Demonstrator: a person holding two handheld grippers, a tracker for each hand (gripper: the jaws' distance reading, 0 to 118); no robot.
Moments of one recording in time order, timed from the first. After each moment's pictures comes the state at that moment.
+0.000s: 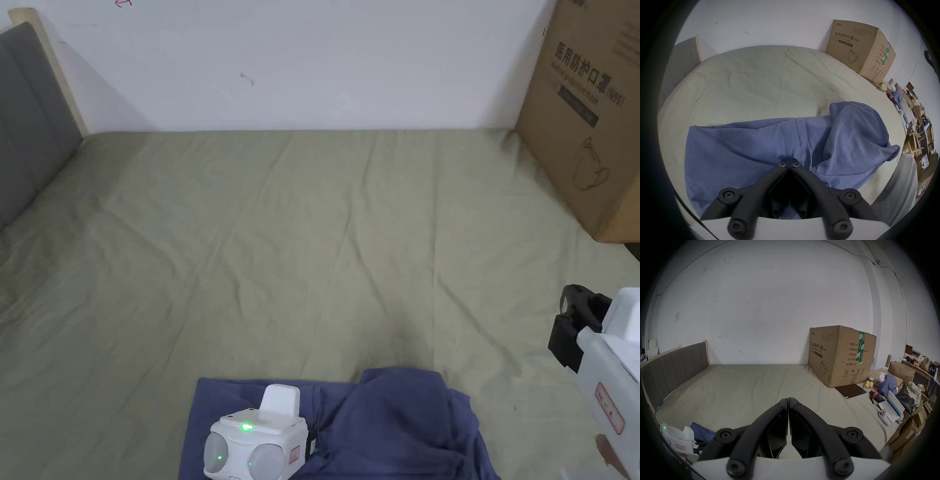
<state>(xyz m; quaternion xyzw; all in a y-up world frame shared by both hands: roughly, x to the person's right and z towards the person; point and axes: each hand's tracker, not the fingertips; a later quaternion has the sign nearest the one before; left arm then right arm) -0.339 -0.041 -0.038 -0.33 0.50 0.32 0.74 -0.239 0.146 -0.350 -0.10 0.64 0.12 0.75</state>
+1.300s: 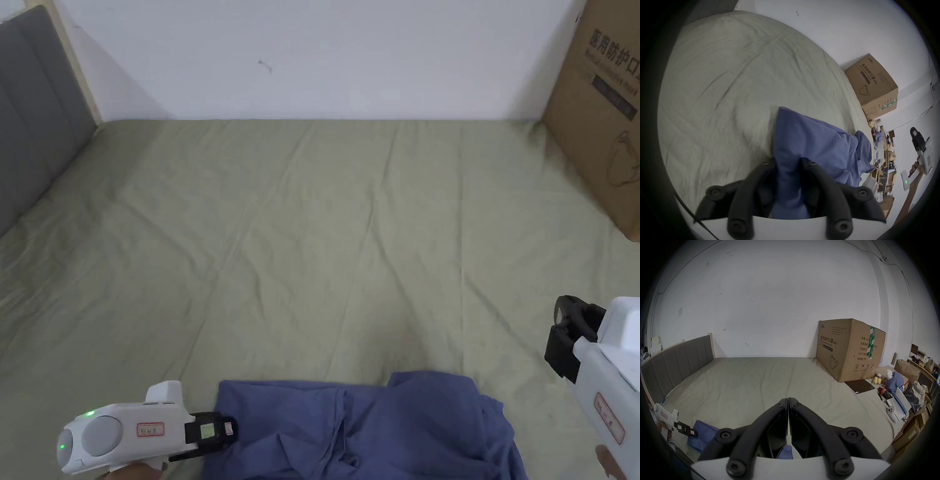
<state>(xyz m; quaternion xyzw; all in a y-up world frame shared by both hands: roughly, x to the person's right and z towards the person) -0.397 -0.070 0.150 -0.21 0.44 0.53 0.69 -0.271 0.126 -0.316 -0.12 0.65 0.14 0.73</state>
